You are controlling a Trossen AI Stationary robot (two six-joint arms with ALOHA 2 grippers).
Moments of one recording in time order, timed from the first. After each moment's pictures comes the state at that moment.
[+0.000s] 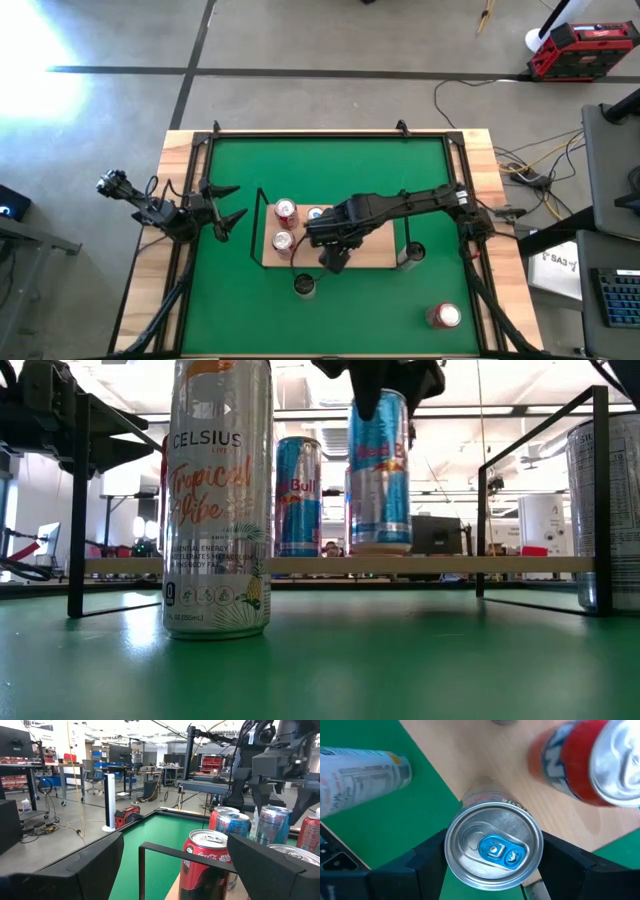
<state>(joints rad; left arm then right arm) -0.52 0.02 0.04 0.13 -0.93 0.04 0.19 2.12 2.22 -1.54 -0.03 0.81</state>
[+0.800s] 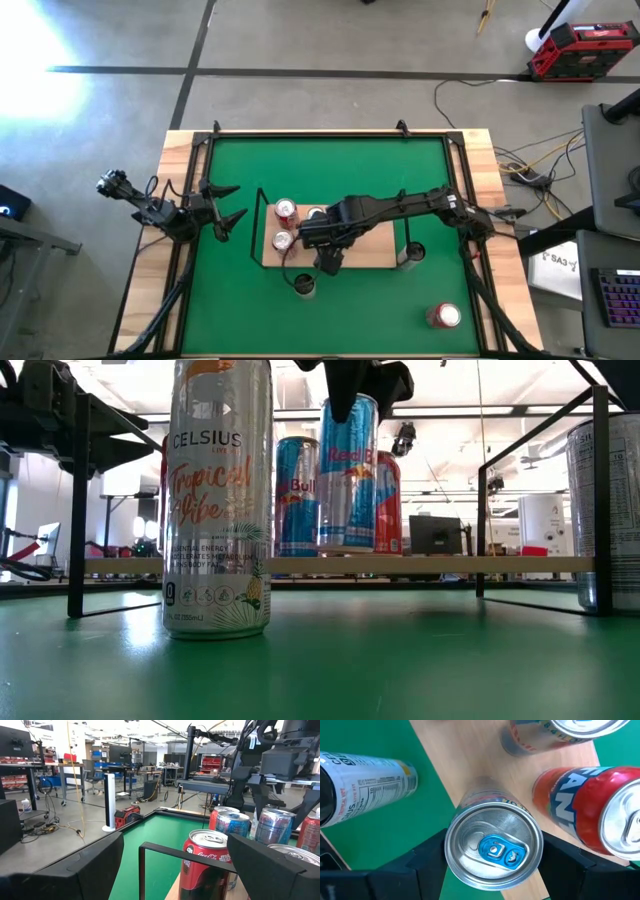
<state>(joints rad) -0.52 0.02 0.04 0.13 -0.93 0.04 0.19 2.21 2.36 -1.55 0.03 0.65</state>
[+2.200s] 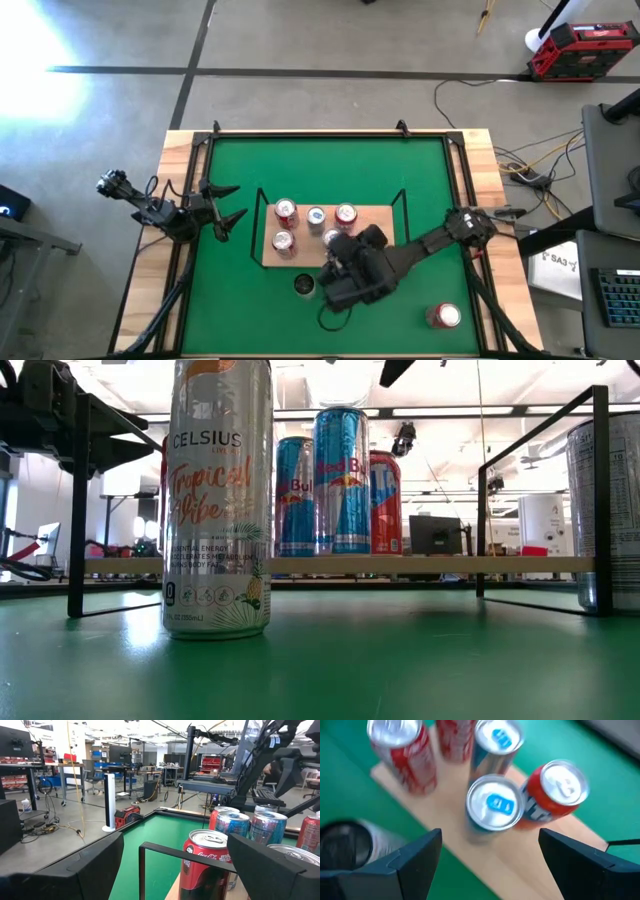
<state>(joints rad) -0.52 0.02 0.04 0.13 -0.93 0.04 0.47 2.18 2.30 -1.57 0.66 1.27</state>
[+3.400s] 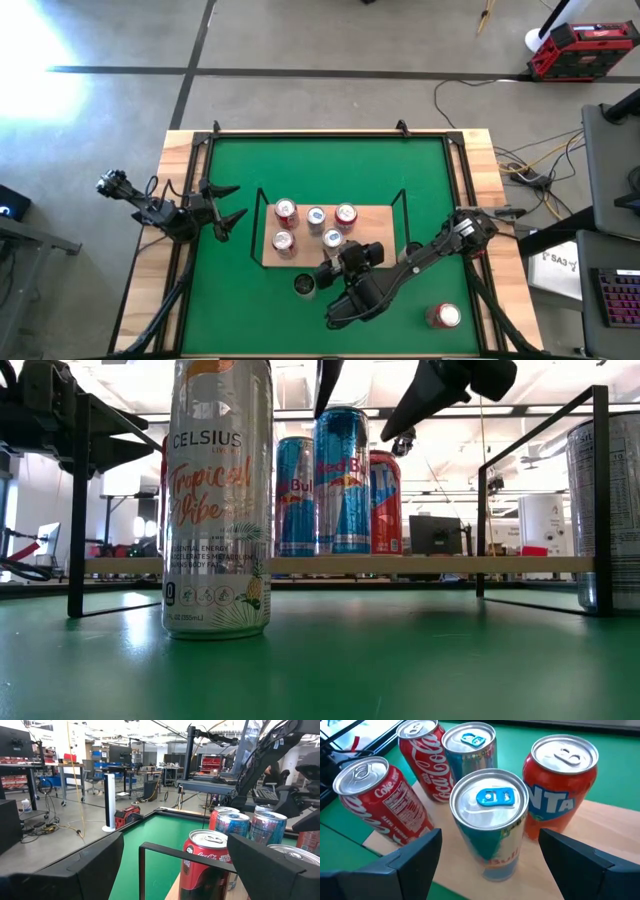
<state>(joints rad) -0.52 0.02 0.04 0.13 -0.93 0.04 0.52 2.19 1.99 -1.37 0.96 1.78</state>
